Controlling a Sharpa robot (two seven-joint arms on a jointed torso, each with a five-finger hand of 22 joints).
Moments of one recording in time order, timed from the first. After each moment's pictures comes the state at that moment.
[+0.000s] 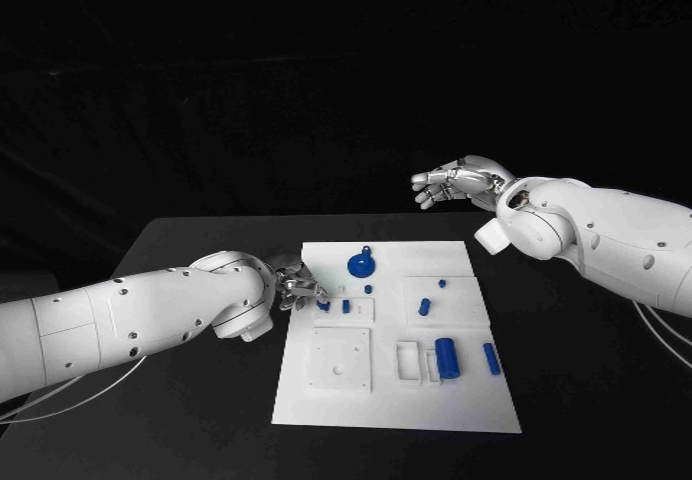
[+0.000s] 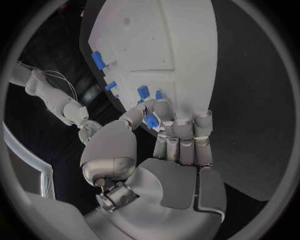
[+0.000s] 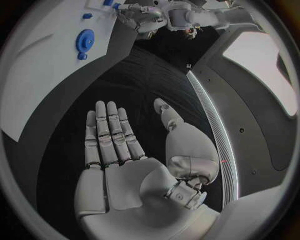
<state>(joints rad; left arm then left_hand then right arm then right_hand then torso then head) 1.37 -0.70 -0.23 1.40 -0.92 -0.18 -0.38 0.86 -0.02 0.66 -0.26 0.49 1.13 0.03 0.26 0.64 1.38 -0.09 0.92 0.58 1.20 -0.16 1.46 0.54 0.09 0.99 -0.15 1.21 1.15 1.39 -0.64 0.00 1.05 -0.57 -0.05 0.14 0.75 -0.05 0.36 -0.26 0.33 0.81 0.21 0.26 0.43 0.99 0.16 0.27 0.15 0.88 0.16 0.31 0.62 0.21 0.53 0.23 0.26 1.17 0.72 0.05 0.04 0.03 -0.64</state>
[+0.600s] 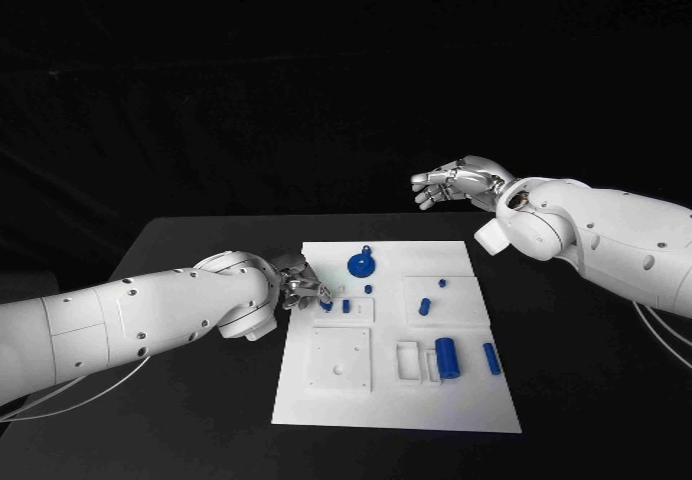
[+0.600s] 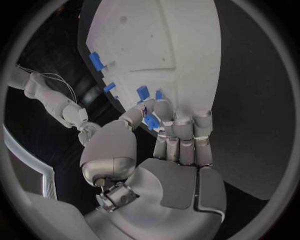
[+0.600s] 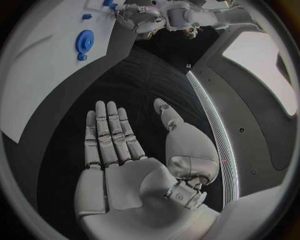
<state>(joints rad) 1.36 -0.67 -0.23 1.38 -0.94 -0.19 -0.38 0.86 -0.02 0.66 -0.26 0.49 1.13 0.03 0.28 0.64 1.38 -0.09 0.92 0.58 1.20 -0.16 1.46 0.54 0.09 0.99 -0.15 1.21 1.15 1.39 -0.64 0.00 1.06 -0.57 -0.05 0.14 0.75 -0.05 0.36 -0.26 0.33 0.81 0.21 0.26 0.42 0.99 0.16 0.27 0.15 0.88 0.16 0.31 0.62 0.21 0.53 0.23 0.26 1.17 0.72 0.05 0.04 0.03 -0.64</state>
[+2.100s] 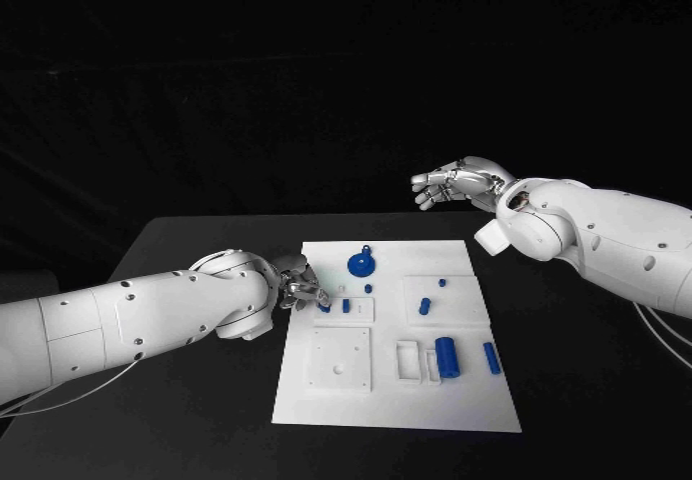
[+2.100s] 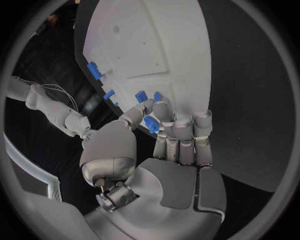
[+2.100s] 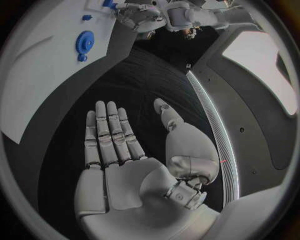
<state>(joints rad) 1.36 -0.68 -0.23 1.40 -1.03 -0.15 -0.38 0.86 -0.03 0.65 -0.25 0.40 1.13 0.03 0.29 0.70 1.38 -0.09 0.96 0.58 1.20 -0.16 1.49 0.55 0.09 1.00 -0.16 1.22 1.16 1.39 -0.64 0.00 1.06 -0.57 -0.05 0.14 0.75 -0.05 0.36 -0.26 0.33 0.81 0.21 0.26 0.42 0.99 0.16 0.27 0.14 0.88 0.16 0.31 0.62 0.21 0.53 0.23 0.26 1.17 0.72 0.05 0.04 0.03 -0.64</state>
